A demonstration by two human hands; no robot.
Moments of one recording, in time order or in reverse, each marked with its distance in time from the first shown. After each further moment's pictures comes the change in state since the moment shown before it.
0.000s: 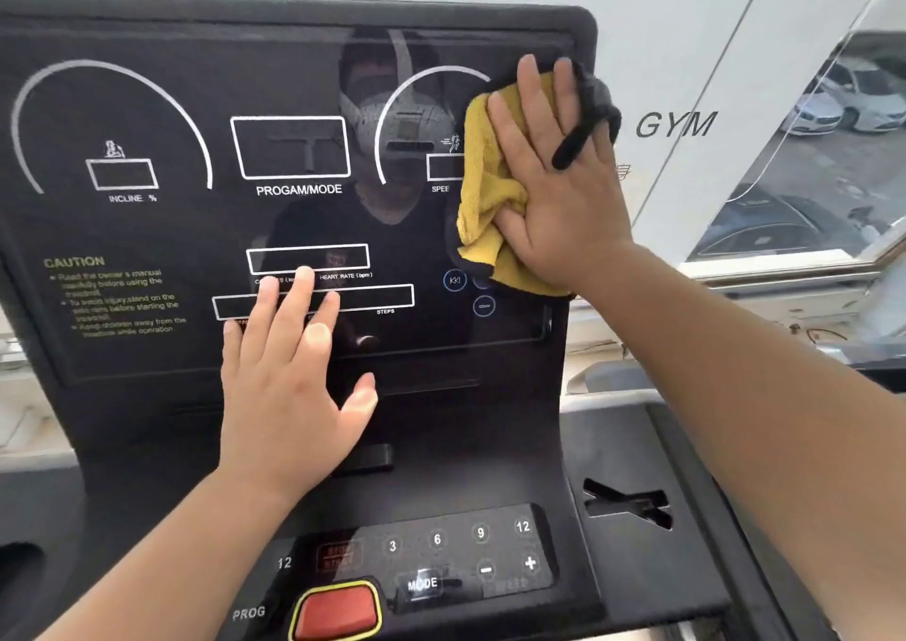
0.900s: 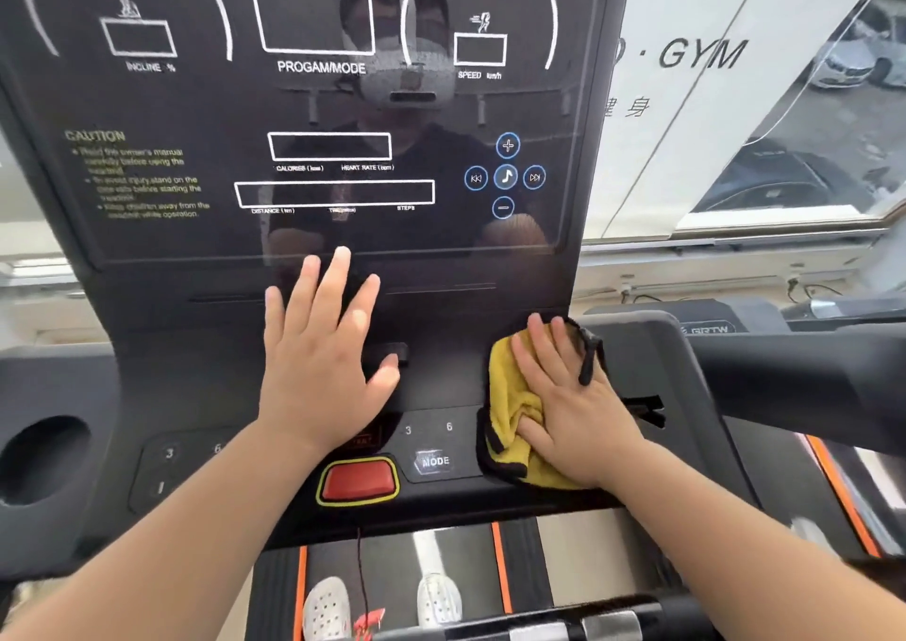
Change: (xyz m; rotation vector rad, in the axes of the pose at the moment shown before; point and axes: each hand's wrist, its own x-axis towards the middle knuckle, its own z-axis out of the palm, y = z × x) left_hand -0.068 -0.003 0.015 0.054 -0.202 0.044; right_hand -0.252 -0.096 0.004 0.191 -0.917 0.165
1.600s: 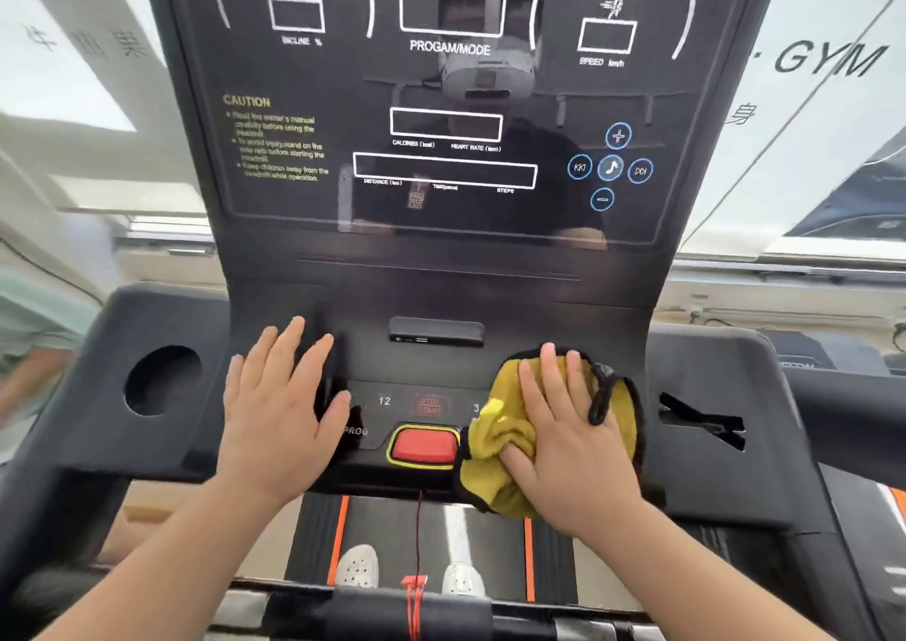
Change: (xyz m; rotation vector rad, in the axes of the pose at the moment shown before) left_hand -0.106 -0.080 -0.009 0.028 -0.179 -0.315; right_hand -0.011 -0.090 0.023 0.084 0.050 0.036
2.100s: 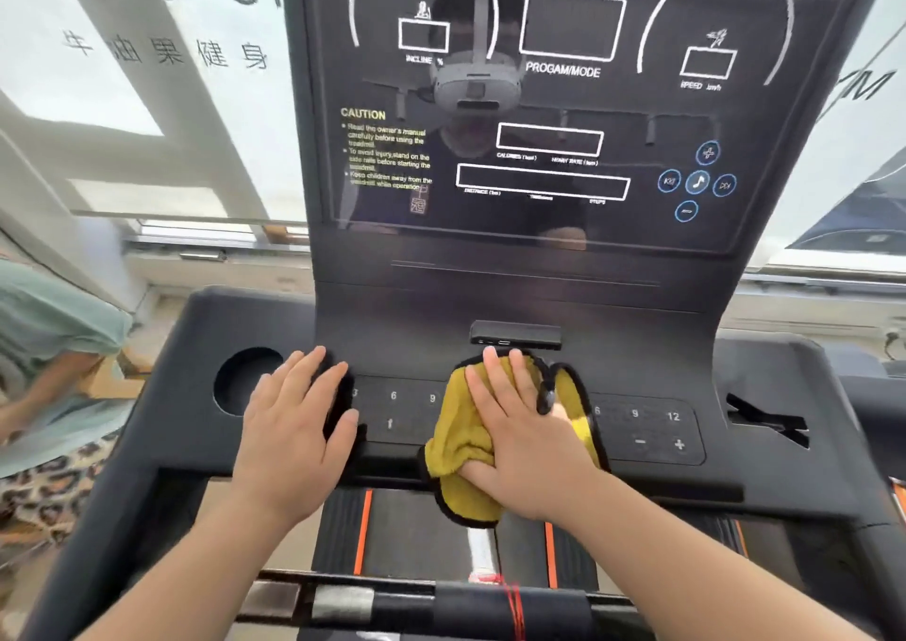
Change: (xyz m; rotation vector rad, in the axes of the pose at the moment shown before) left_hand -0.018 -0.087 -0.009 -0.155 0.016 0.058; right_hand 0.033 -0.121 -0.001 -0.042 -0.205 -0.185
